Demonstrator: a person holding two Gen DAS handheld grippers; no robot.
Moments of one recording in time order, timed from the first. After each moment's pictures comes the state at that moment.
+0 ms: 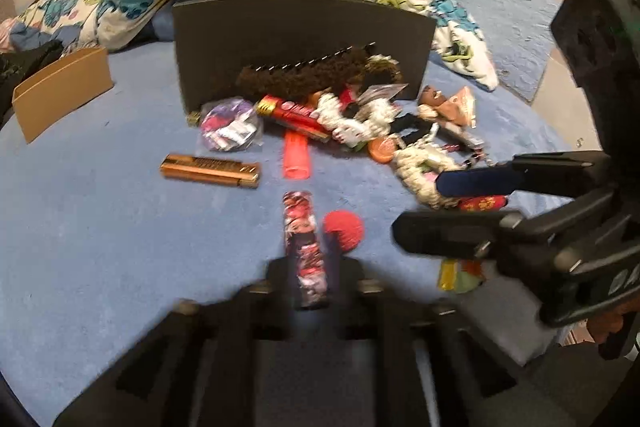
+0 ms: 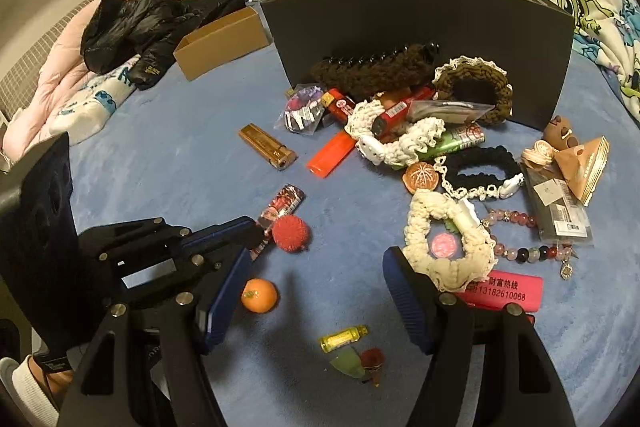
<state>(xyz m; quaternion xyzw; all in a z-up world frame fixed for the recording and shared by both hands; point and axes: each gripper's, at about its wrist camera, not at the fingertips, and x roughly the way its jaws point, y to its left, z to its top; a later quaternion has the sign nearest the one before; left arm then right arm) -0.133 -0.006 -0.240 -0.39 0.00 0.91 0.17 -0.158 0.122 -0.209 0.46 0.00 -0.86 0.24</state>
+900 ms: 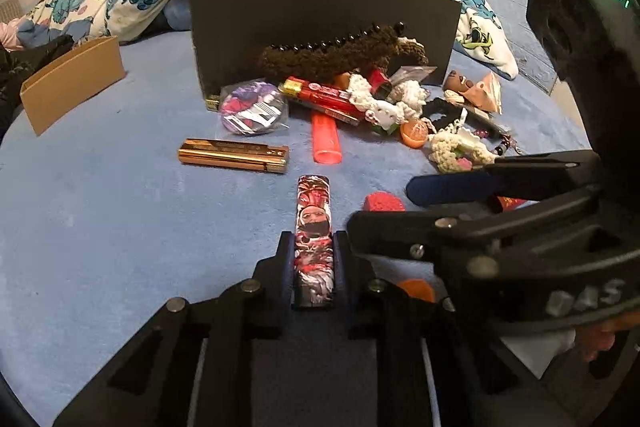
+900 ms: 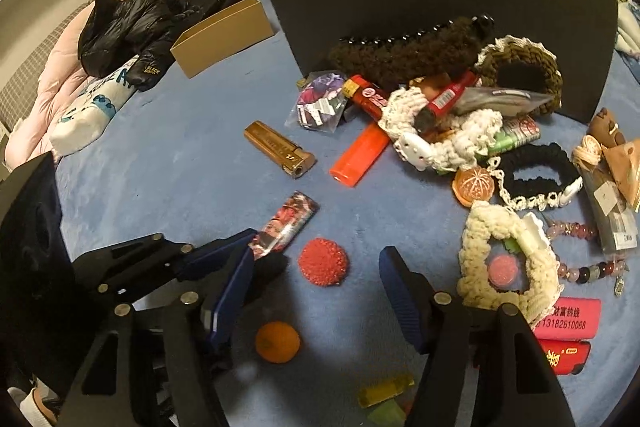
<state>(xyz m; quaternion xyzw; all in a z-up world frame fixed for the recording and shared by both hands) -0.142 -0.013 -0.250 -0.40 0.01 0.91 0.15 -0.181 0.097 -0.236 0.48 -0.02 -0.84 0.24</state>
